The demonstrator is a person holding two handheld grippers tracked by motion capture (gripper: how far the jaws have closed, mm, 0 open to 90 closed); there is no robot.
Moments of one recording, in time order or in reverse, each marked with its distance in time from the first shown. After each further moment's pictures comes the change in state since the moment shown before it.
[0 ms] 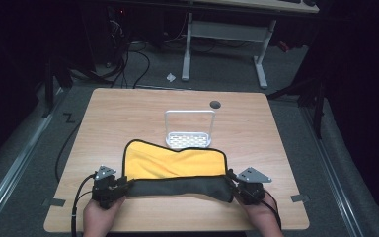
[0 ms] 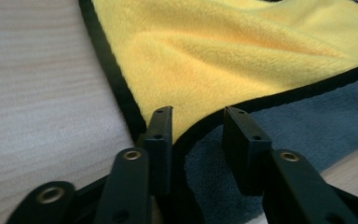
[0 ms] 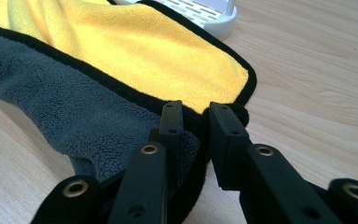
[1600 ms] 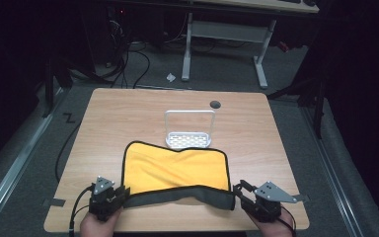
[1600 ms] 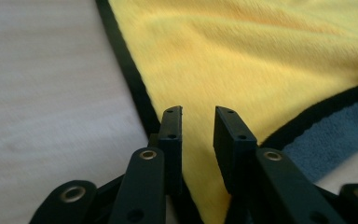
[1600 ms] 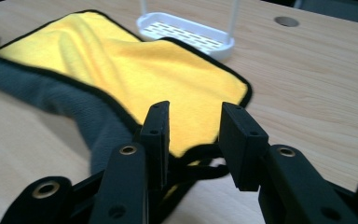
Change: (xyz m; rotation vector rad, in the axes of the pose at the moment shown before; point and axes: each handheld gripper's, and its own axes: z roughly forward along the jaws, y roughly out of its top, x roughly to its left) left arm -0.021 -0.029 -0.024 -0.010 0.055 0.012; right arm 0.003 -0.013 -0.061 -0.126 0.021 0.052
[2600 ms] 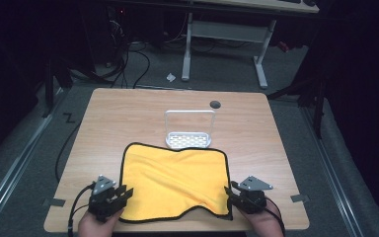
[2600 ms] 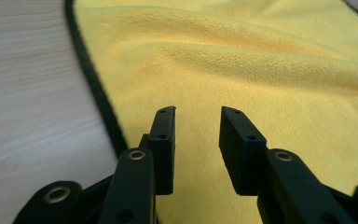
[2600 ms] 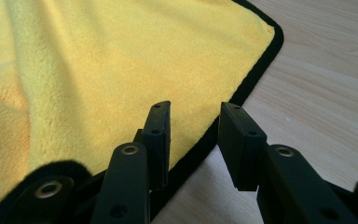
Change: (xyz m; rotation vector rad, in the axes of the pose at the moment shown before) left arm -0.008 0.024 -0.005 0.011 -0.054 0.066; right arm -0.003 -0.018 0.056 0.183 0.034 -0.051
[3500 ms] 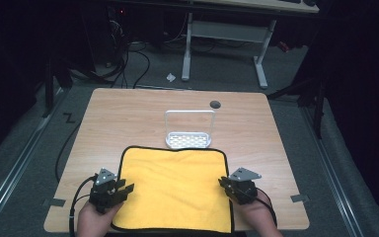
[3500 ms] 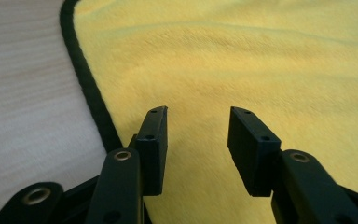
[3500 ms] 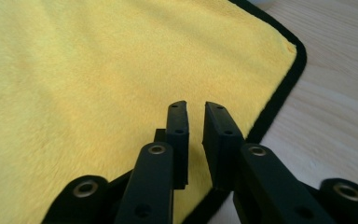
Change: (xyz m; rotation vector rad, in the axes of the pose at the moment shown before) left arm 0.023 0.008 0.017 0.026 -0.008 0.028; right arm 0.001 0.024 0.030 0.045 0.040 -0.042
